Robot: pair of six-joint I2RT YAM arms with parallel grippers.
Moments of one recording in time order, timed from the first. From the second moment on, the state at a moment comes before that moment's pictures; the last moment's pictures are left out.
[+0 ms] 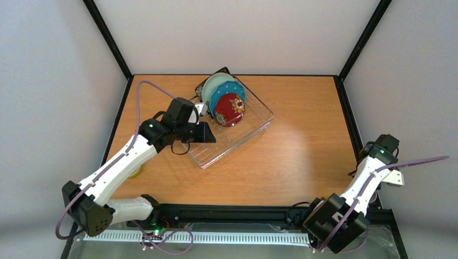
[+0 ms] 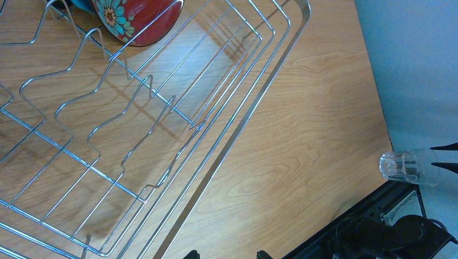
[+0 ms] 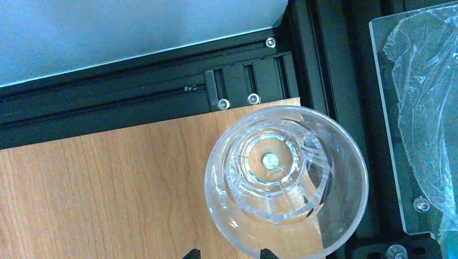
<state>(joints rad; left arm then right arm) -0.62 1.20 1.17 -0.78 0.24 -0.58 -0.78 1.03 0.86 -1.08 0.28 0.94</state>
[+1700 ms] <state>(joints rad) -0.62 1.19 1.17 -0.76 0.28 -0.62 -0.79 1.15 0.73 -0.81 0.13 0.72</state>
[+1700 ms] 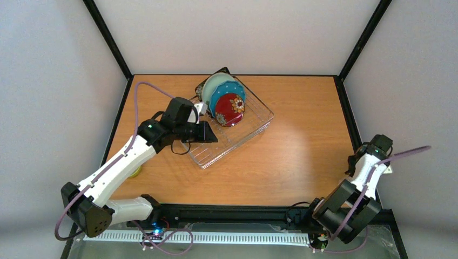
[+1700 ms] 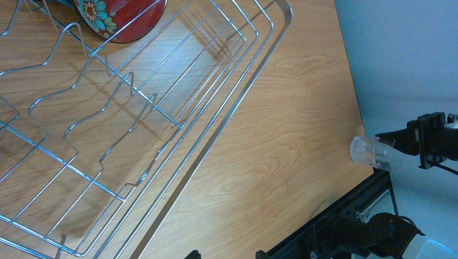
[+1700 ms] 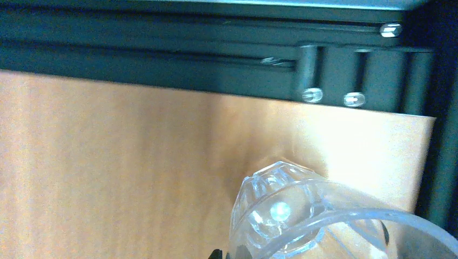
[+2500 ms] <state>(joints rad) -0.62 1.19 1.19 -0.79 0.23 -0.63 0.20 1.35 0.96 -0.80 0.05 0.57</state>
